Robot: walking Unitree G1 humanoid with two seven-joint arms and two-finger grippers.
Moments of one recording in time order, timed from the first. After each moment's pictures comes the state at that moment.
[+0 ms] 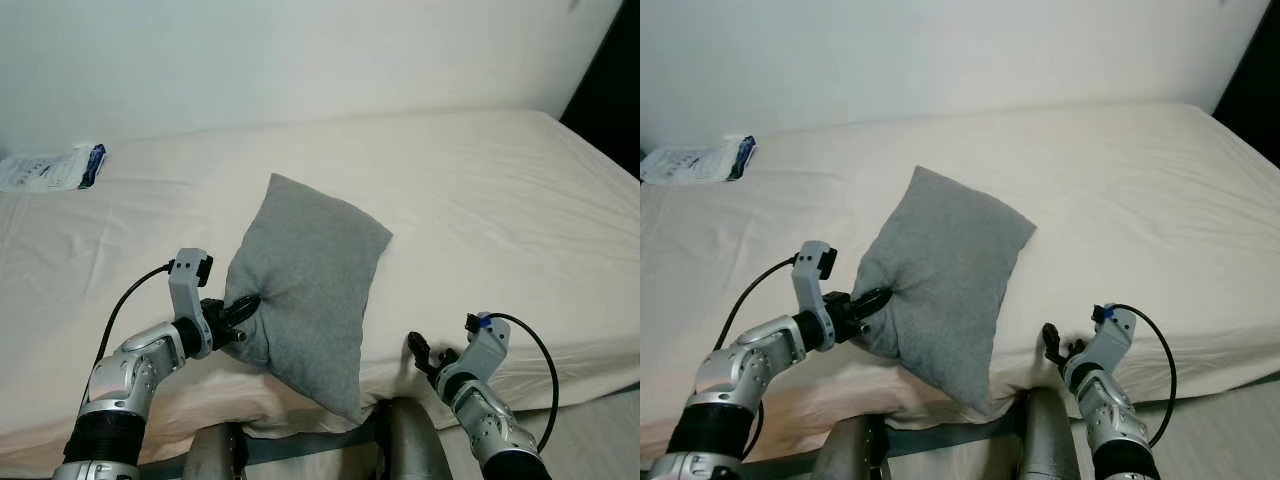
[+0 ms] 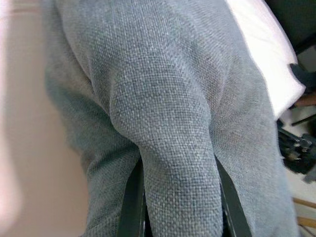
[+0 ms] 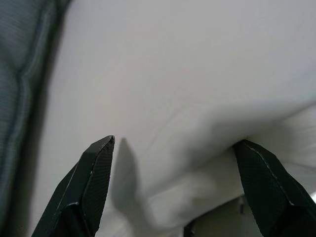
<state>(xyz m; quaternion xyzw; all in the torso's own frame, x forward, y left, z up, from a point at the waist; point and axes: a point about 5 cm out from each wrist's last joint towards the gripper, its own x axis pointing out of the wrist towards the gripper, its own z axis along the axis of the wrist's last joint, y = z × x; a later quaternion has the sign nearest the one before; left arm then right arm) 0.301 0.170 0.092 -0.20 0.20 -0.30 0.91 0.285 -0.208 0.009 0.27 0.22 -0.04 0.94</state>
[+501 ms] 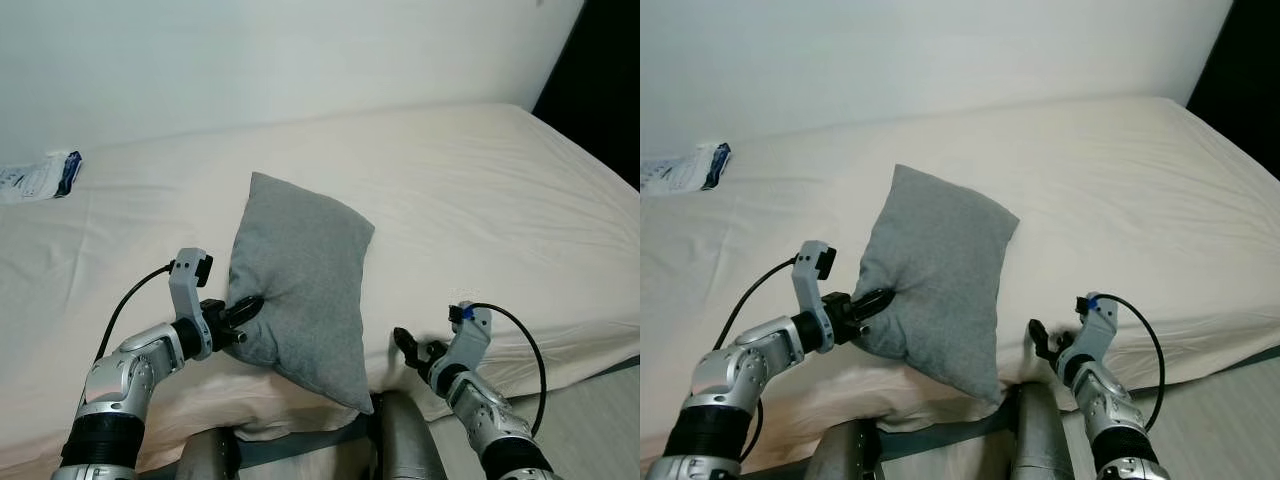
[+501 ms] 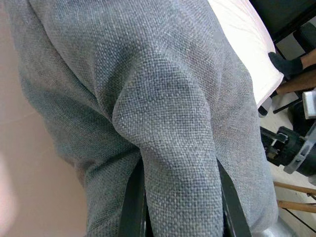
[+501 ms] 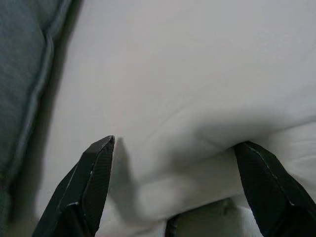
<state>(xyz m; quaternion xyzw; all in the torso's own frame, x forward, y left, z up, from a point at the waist) 0.298 0.169 0.095 -0.19 0.20 -0.32 0.90 0.284 -0.208 0.006 0.17 0.25 0.00 0.95</state>
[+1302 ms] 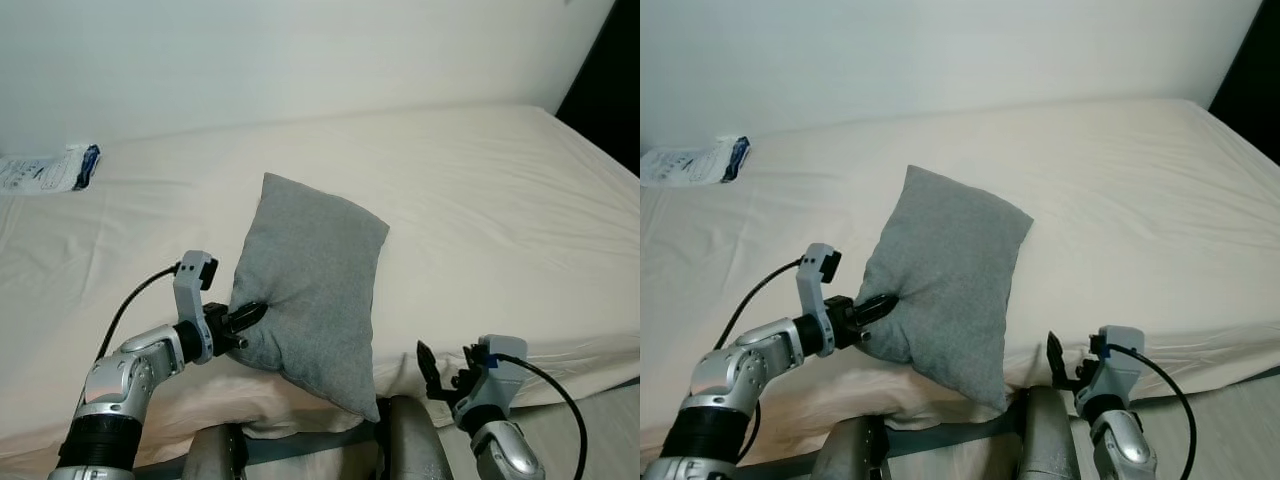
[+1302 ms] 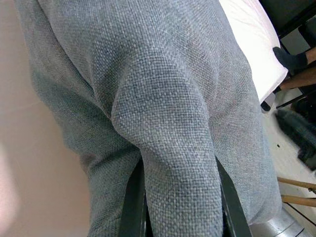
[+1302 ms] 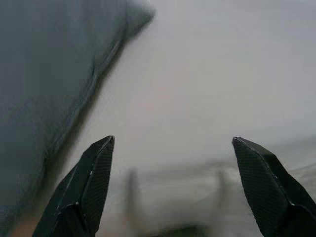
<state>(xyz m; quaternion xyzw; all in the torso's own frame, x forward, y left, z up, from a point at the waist) 0.295 0.170 0.095 -0.19 0.21 -0.33 0.90 0.234 -0.217 0.035 0.13 0.07 -0.03 0.99</state>
